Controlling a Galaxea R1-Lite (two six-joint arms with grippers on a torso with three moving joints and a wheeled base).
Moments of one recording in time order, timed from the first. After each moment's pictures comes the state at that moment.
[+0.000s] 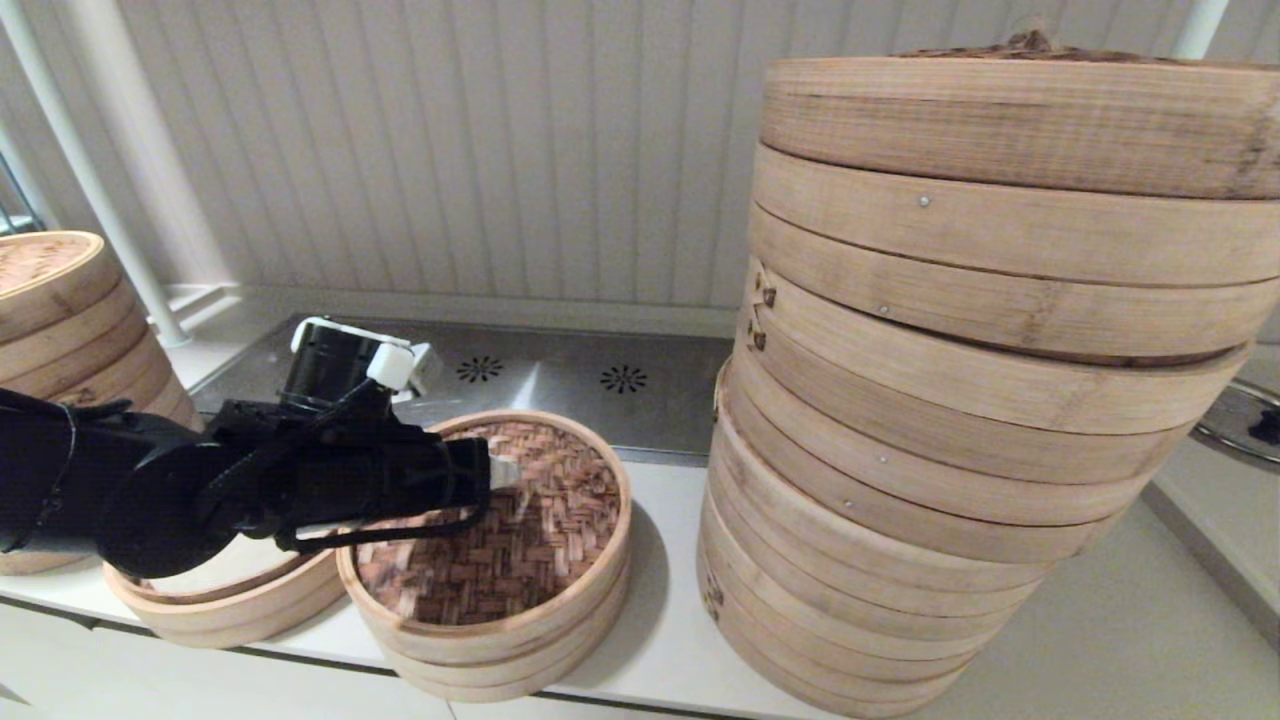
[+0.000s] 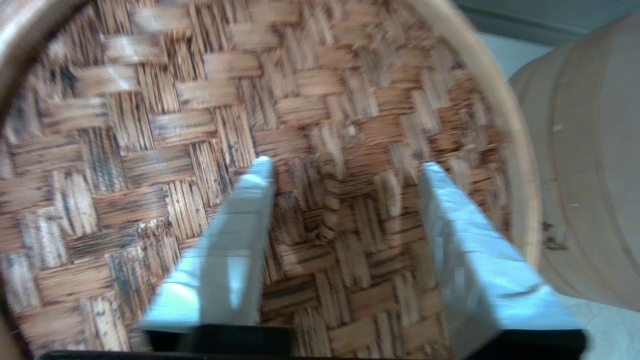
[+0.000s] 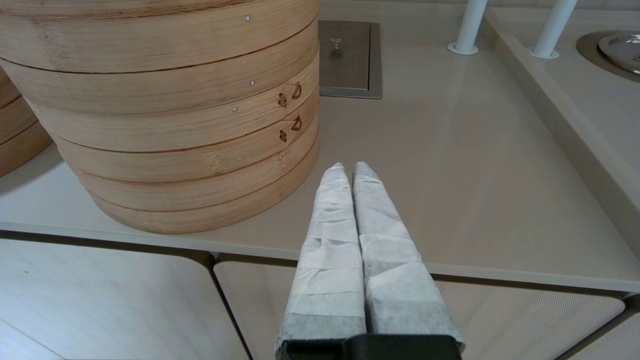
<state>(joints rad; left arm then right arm) -0.46 1.73 -0.90 -0.21 -0.03 -0.39 0.01 0.01 0.00 0.00 0.00 0.02</state>
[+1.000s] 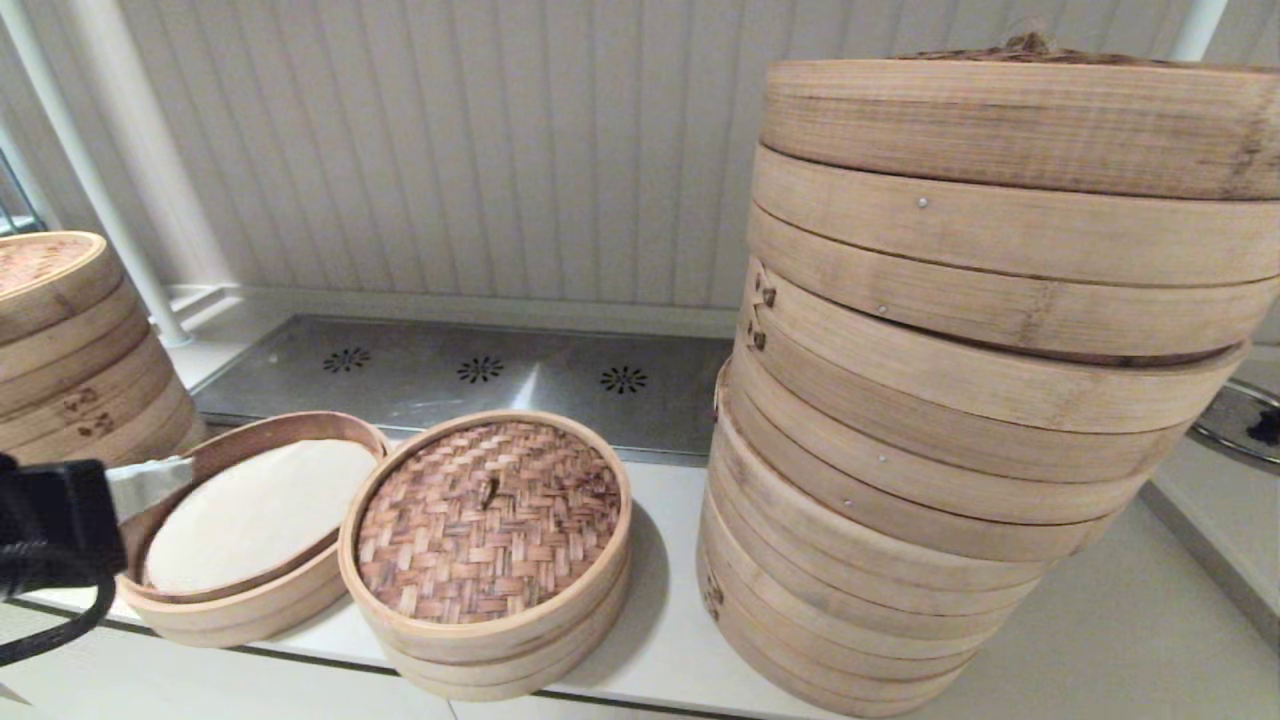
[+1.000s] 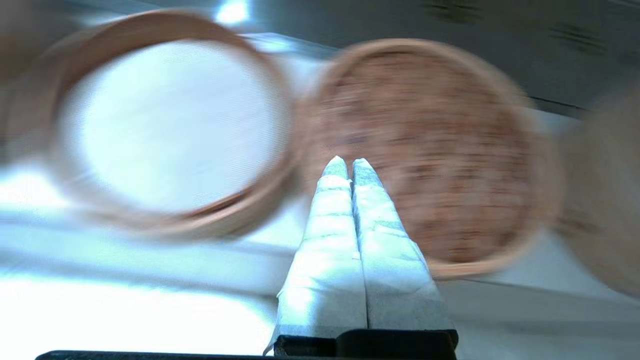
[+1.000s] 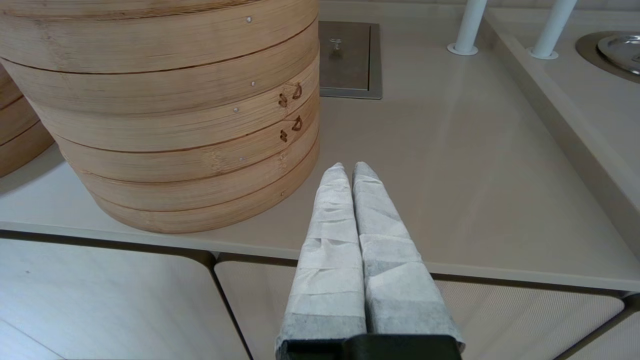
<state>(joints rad) -0.31 0.99 -0.76 0.18 0.20 -0.24 0.01 0.01 0.00 0.00 0.00 0.02</state>
